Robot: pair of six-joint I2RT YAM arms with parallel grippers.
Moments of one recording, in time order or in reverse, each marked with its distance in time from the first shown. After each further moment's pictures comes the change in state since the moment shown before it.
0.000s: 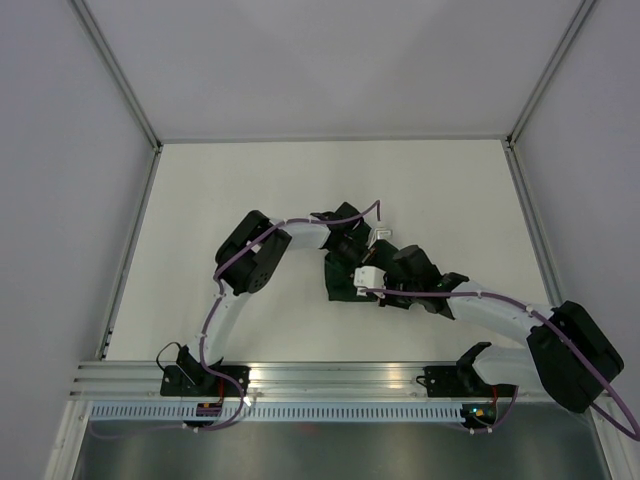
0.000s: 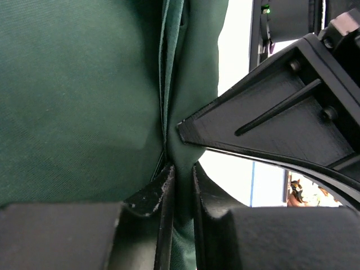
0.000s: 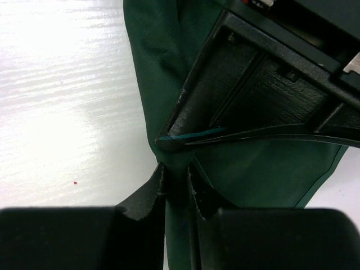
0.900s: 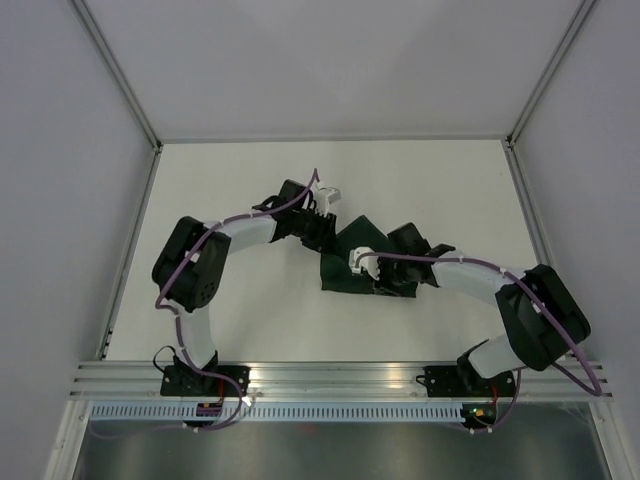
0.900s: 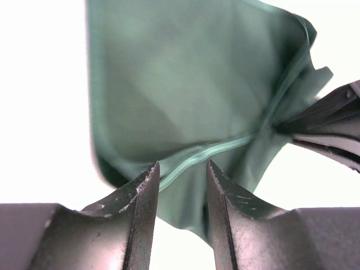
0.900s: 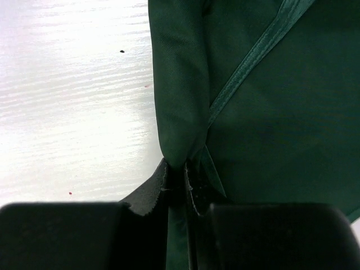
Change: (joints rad) left arm 0.193 -0.376 -0.312 0.220 -0.479 -0.127; right arm -0.093 0.217 0.186 -0.102 -0.174 -0.023
